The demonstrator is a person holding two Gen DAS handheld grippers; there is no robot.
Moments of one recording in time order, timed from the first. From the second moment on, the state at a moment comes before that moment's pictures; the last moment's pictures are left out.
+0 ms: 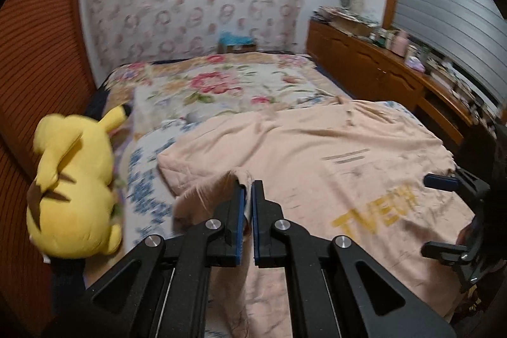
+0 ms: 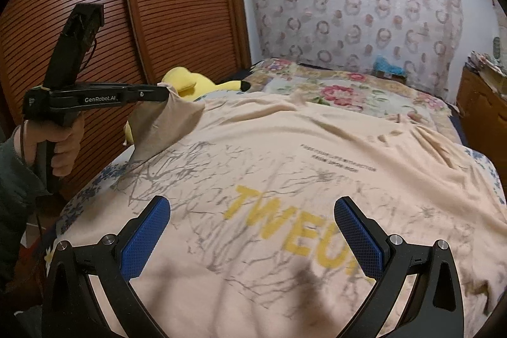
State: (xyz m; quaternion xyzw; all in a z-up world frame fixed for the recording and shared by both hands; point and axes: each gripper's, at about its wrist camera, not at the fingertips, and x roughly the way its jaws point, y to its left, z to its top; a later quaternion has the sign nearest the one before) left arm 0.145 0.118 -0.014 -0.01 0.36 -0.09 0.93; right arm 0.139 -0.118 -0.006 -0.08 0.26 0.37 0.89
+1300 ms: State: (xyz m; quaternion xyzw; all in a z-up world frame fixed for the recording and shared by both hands) left arm 0.111 0.152 -0.102 0.00 0.44 -0.02 0.90; right arm 0.168 -0.083 -0.007 -0.13 0.28 0.40 0.86
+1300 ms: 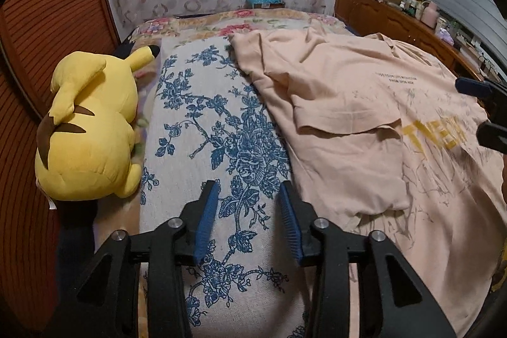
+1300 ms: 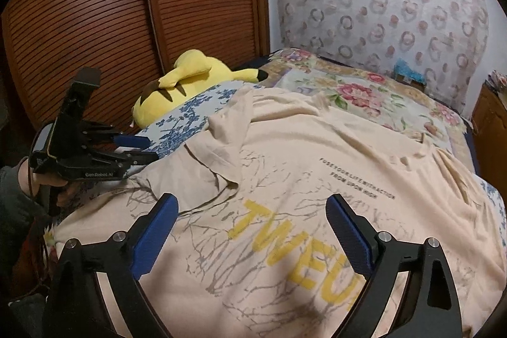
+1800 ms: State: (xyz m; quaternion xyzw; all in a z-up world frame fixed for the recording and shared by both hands) left arm 0.112 0.150 -0.105 0.00 0.43 -0.02 0.90; right arm 0.185 -0.066 -0.009 -0.15 0.29 0.42 0.84
